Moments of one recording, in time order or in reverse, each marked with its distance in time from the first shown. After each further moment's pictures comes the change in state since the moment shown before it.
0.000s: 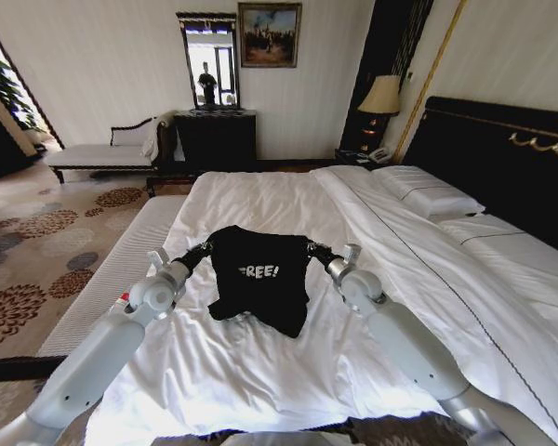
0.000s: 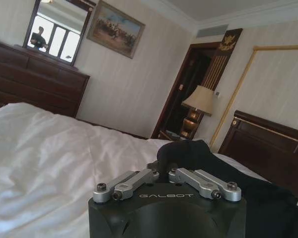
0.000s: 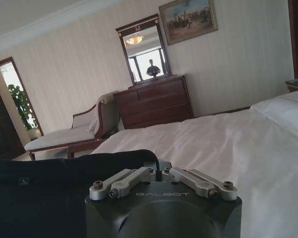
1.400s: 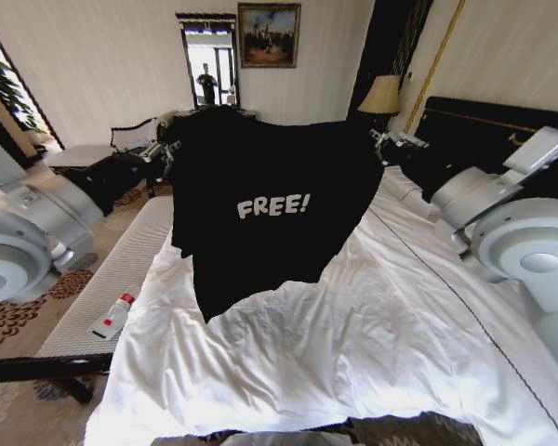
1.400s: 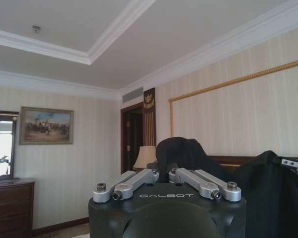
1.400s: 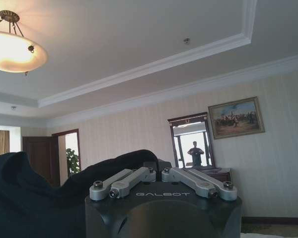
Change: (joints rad) left arm 0.034 0.552 -0.616 -0.502 -0.453 0.057 -0.055; right arm 0.051 -0.469 0.439 0.641 0.579 -0.029 0.207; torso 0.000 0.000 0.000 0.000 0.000
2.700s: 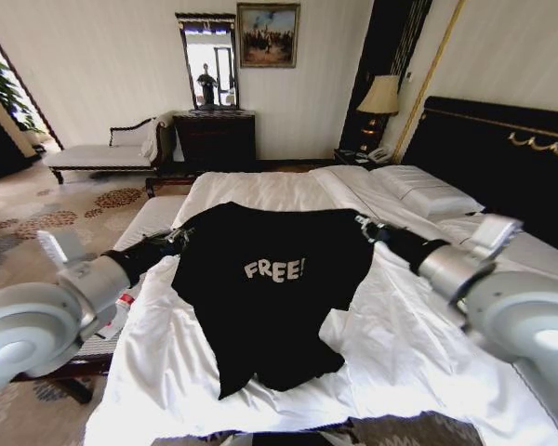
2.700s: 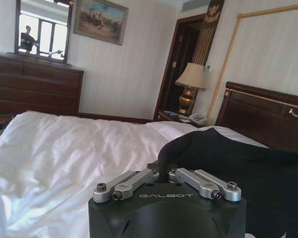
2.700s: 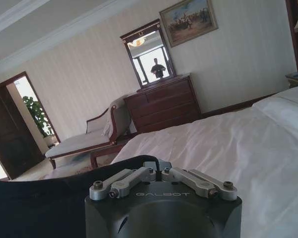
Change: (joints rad) left arm 0.449 -0.264 0.078 0.005 0.222 0.104 -0.130; right arm -0.386 0.244 -0.038 -0.070 -0.142 -0.133 0.053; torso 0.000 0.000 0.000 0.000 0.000
